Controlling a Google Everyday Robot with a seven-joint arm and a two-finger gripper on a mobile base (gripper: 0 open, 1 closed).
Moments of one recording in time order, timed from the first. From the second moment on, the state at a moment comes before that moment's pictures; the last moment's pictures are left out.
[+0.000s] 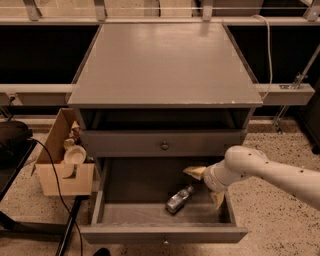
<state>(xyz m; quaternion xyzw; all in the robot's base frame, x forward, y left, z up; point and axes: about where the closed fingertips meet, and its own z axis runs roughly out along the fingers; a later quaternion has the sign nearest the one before) 0.552 -0.155 0.451 -0.89 0.38 0.03 0.23</state>
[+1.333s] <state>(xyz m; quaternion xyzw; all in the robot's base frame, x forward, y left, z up) 0.547 -0.104 0.418 -0.92 0.31 0.03 0.24</state>
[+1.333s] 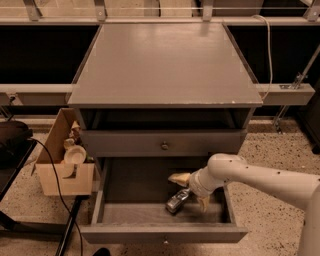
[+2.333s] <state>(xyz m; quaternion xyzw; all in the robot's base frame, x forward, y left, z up) 0.555 -0.085 0.393 -0.93 0.30 0.03 0.20</state>
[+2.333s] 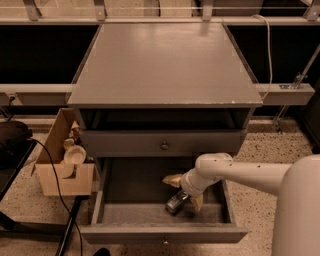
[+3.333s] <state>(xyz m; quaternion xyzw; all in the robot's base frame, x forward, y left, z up) 0.566 -0.091 0.375 -0.93 0.34 0.01 0.16</state>
